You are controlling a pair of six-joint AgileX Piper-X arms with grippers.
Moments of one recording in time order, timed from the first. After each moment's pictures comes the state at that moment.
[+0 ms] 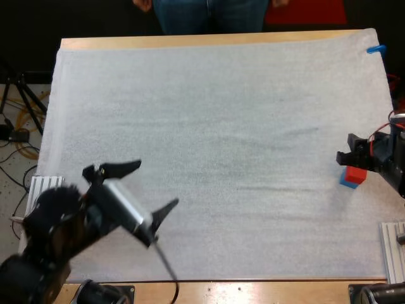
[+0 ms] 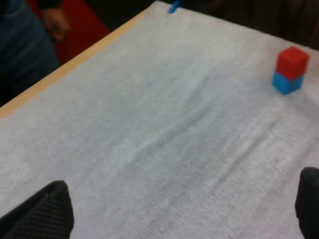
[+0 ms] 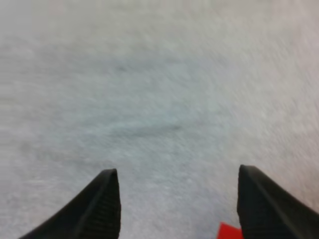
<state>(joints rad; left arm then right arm) -0.37 0.60 -0.96 0.94 0.35 -1.52 0.11 0.87 -0.86 0.75 -0.01 -1.82</state>
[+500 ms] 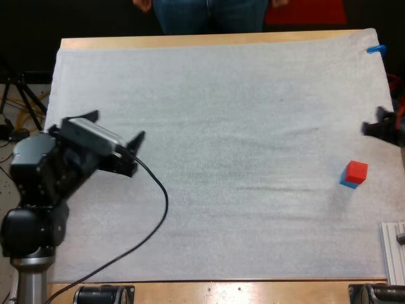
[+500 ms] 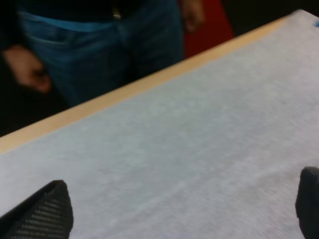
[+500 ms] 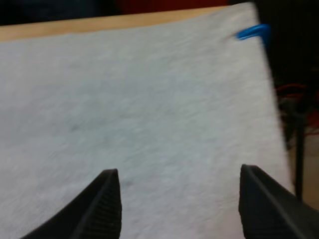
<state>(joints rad) 0.01 0.79 -0.99 0.72 0.39 -1.53 -0.08 0.97 -0.99 0.72 -0.03 -1.85</state>
